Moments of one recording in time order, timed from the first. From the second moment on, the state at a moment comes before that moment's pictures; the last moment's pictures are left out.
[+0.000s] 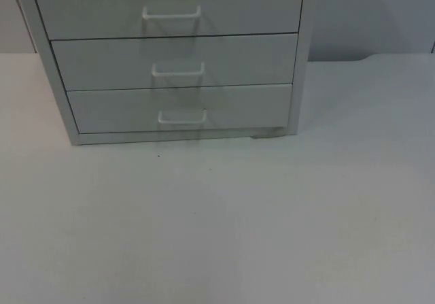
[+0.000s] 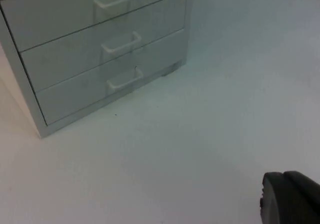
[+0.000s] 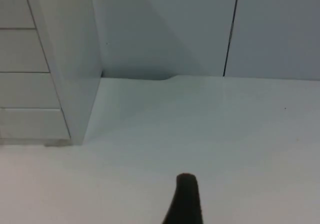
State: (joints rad) right arm -0.02 0.24 -0.64 0.10 0.82 -0.13; left arm -0.67 0.03 -0.59 0.01 1.07 -0.08
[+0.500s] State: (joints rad) right arm -0.02 0.01 -0.64 0.09 1.04 -0.13; left arm -0.67 0.00 -0.50 0.01 1.09 -0.08
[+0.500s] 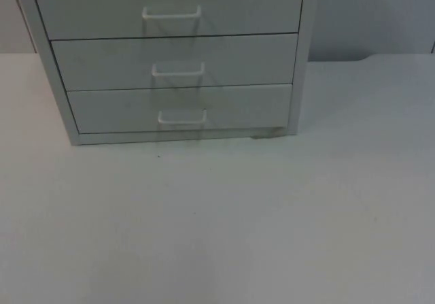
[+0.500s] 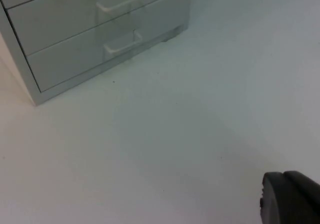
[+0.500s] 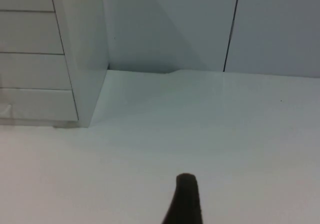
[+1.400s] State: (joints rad) right arm -0.02 0.00 -0.52 0.08 1.10 -0.12; left arm -0.67 0.00 -0.50 0.01 1.09 -0.07
